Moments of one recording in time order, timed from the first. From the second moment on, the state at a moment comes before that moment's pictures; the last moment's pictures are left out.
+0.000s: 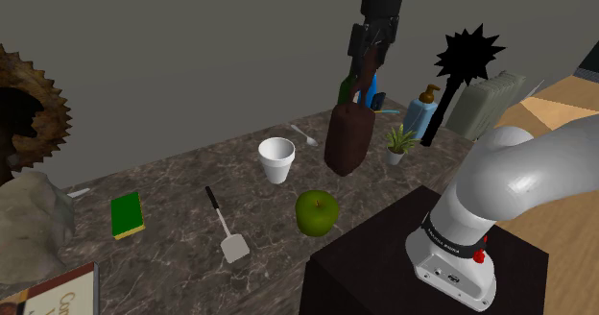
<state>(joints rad) 0.01 -0.74 0.07 -2.29 -0.01 1.52 0.06</state>
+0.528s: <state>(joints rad) -0.03 -0.63 -0.04 -2.28 -0.07 1.64 -0.04</state>
